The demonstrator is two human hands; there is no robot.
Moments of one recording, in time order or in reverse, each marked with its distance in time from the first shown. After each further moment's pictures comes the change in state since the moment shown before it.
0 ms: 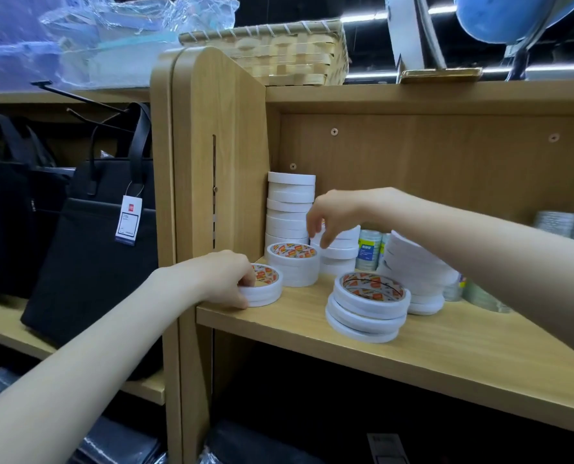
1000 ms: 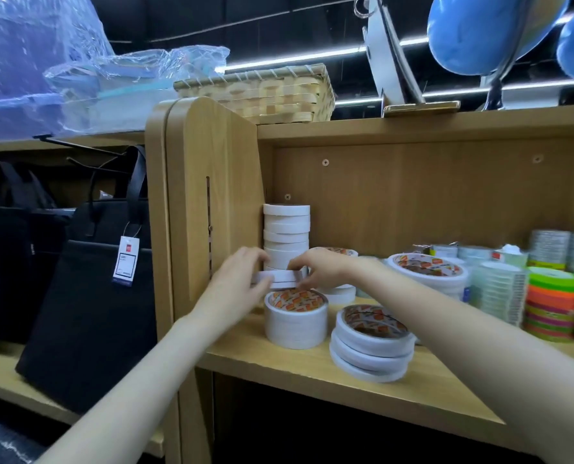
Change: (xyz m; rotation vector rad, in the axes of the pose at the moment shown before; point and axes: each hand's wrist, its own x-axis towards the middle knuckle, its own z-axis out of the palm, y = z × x) left_hand 0.036 0.000 0.012 -0.354 0.684 0.091; right_hand 0.014 -0.013 0.046 0.247 0.153 -0.034
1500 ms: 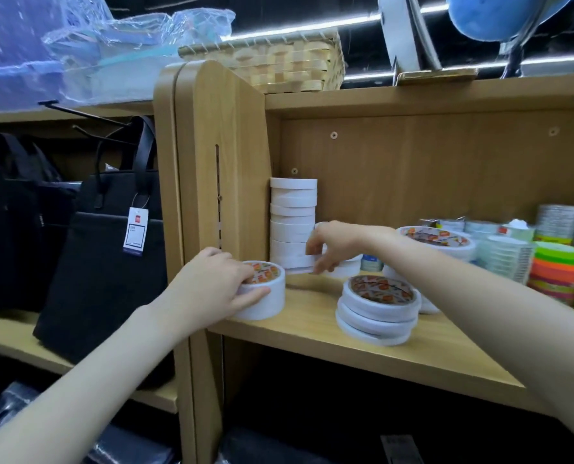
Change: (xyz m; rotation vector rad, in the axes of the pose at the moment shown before) left_hand -0.045 -0.014 -0.028 0.537 -0.127 0.305; right_hand -0.013 0.000 -0.006 0.073 -0.105 0.065
